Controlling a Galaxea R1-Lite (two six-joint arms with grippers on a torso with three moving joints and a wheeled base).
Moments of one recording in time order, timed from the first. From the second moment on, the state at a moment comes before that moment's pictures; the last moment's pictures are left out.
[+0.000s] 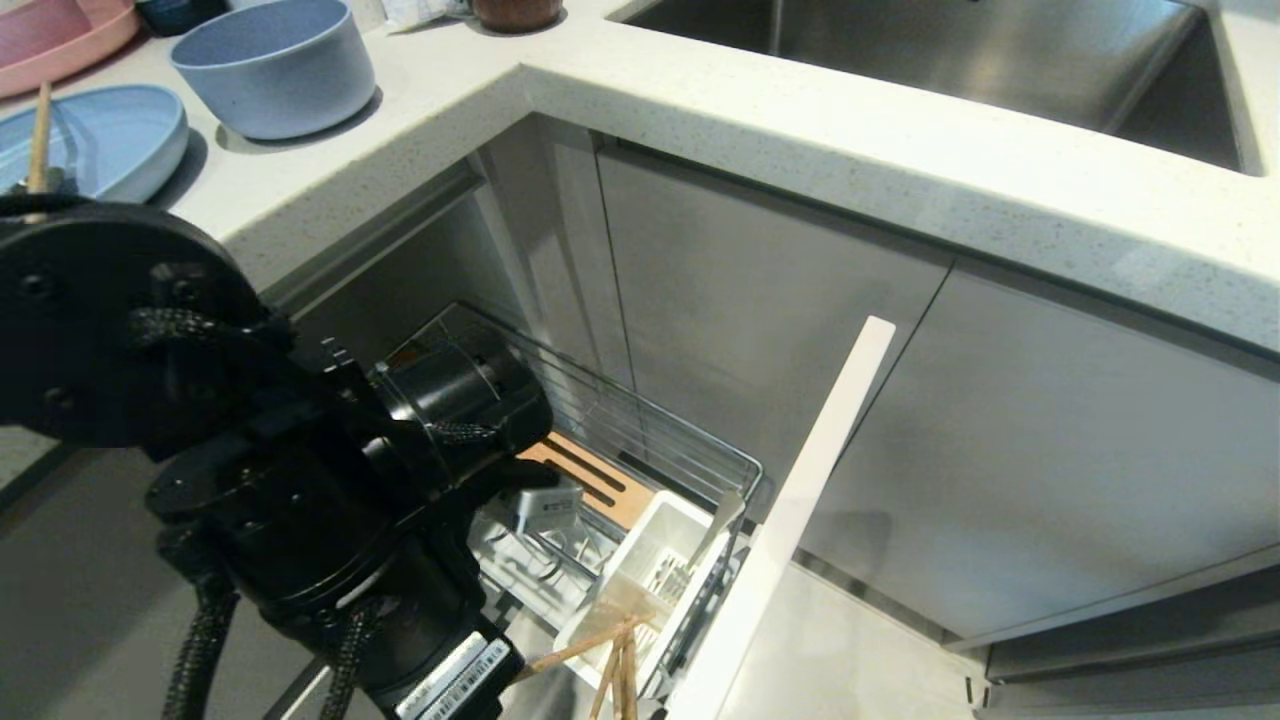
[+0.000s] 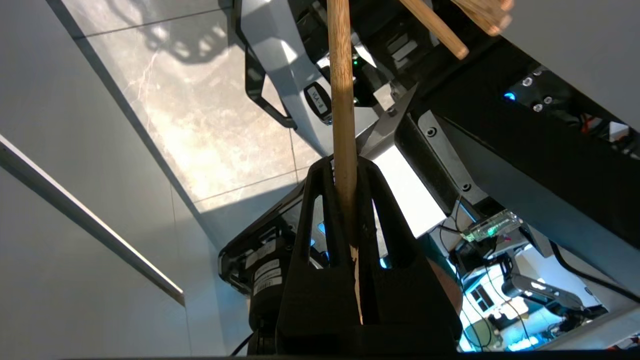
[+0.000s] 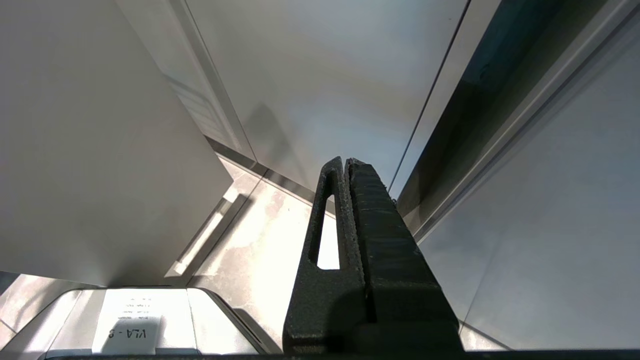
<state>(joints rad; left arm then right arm) -0.82 1.68 -1.40 1.11 -0.03 -0.10 0.00 0.00 0.00 0.00 0.00 0.02</state>
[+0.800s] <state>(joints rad) -0.78 1.84 -1.41 1.01 -0.04 -0.11 0.00 0.00 0.00 0.00 0.00 0.02</state>
